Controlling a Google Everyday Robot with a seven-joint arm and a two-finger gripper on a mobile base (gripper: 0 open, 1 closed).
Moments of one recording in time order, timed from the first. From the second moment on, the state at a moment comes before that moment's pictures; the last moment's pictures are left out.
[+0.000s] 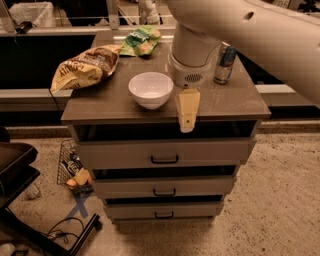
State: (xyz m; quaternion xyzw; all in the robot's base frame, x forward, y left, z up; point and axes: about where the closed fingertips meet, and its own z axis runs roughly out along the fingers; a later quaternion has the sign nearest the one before) arm 0.566 -0.051 0.878 -0.76 0.63 -0.06 0.13
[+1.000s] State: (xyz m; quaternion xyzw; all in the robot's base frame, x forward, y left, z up) arm 0.561 -0.002 0.849 -0.79 0.60 -0.02 0.14
